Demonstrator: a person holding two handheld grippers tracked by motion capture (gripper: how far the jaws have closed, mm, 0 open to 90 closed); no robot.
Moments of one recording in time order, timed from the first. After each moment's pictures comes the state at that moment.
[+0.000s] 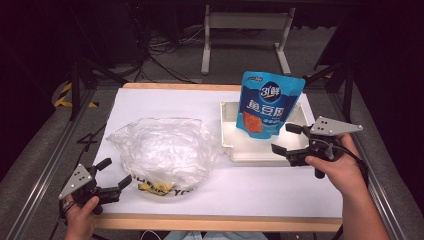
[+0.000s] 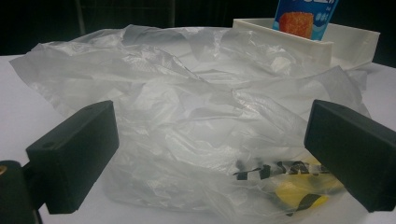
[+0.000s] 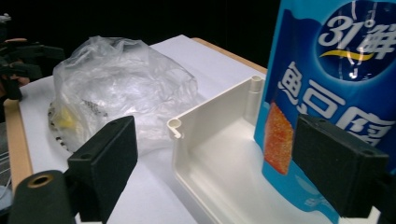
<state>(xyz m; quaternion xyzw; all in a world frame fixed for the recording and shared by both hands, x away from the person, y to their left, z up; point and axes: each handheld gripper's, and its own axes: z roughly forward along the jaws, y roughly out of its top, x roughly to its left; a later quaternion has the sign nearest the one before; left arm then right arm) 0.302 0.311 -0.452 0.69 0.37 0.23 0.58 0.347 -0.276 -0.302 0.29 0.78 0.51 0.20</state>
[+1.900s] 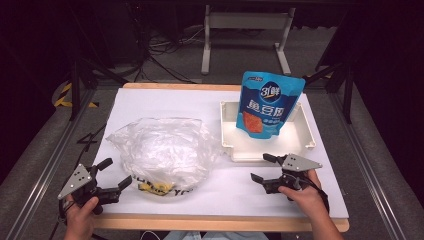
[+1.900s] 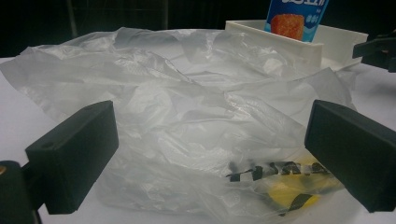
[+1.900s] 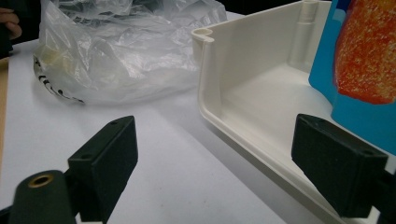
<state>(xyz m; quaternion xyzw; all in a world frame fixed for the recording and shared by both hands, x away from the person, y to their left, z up) 0.302 0.311 -0.450 0.69 0.36 0.22 0.59 0.340 -0.254 -0.437 0.27 0.78 0.54 0.18</state>
